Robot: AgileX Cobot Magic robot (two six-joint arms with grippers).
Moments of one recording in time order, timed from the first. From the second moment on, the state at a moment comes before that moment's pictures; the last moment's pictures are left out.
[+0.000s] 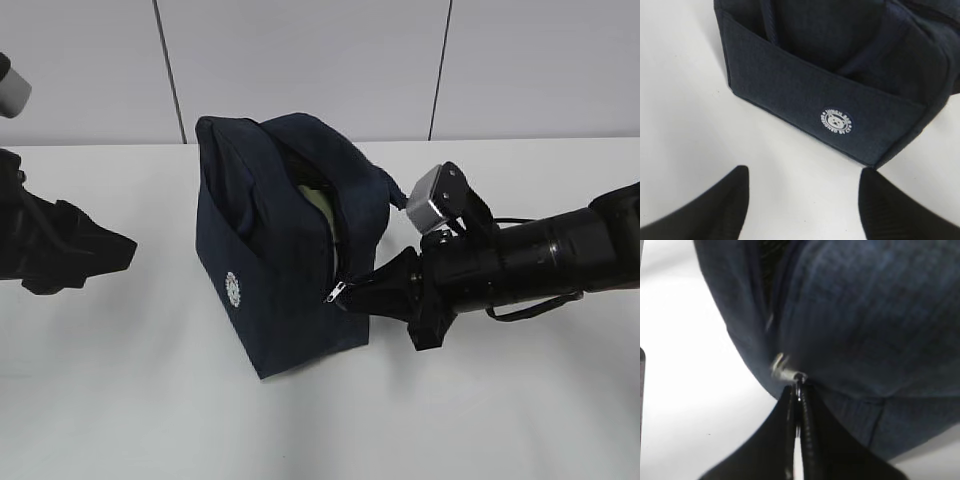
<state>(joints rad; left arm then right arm) -0.37 1.16 -0.72 -0.38 0.46 0.43 0.21 1.88 -0.85 1.68 0.91 -2.28</state>
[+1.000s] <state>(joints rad) -0.37 1.16 -0.72 -0.41 0.49 0.43 0.21 1.73 -0.84 1.64 0.94 -2.27</state>
